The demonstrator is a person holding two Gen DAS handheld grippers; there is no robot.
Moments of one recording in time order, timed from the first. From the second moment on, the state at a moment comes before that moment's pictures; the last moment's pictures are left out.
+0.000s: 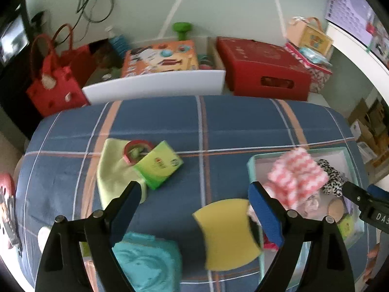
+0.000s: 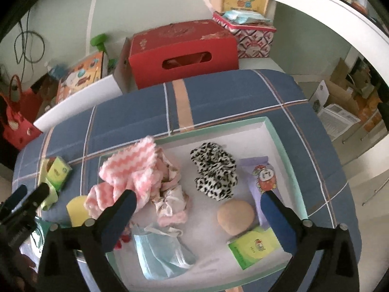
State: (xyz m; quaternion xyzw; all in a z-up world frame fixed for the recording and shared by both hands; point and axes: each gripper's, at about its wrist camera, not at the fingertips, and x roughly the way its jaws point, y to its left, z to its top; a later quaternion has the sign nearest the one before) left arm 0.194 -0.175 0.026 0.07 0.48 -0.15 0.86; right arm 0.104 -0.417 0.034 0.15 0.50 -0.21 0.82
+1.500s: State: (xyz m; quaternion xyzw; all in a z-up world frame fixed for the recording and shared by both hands) left arm 0.223 0.016 0.018 -0.03 0.50 0.01 0.87; right arm 0.178 -0.250 -0.014 0.11 0.56 0.00 0.82
